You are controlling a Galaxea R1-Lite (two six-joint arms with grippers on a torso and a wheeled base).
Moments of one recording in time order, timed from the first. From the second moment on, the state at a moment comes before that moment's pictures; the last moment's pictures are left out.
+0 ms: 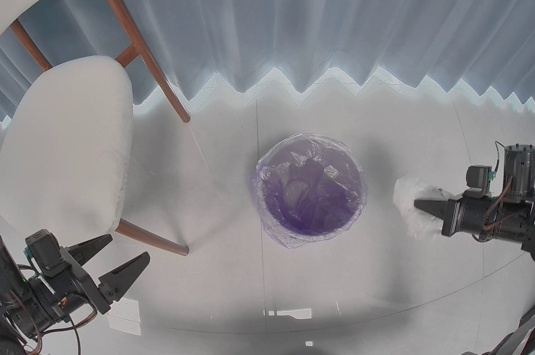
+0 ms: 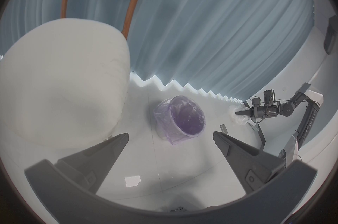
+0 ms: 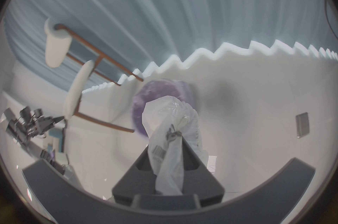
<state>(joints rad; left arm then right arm) -0.41 1.13 -0.02 -0.95 -0.11 -0.28 0.07 1.46 -0.49 -0.50 0.32 0.15</state>
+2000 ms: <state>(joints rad) -0.14 0.09 -0.02 0.02 -0.05 0.01 0.31 2.37 -0.84 -1.37 0.23 -0.05</state>
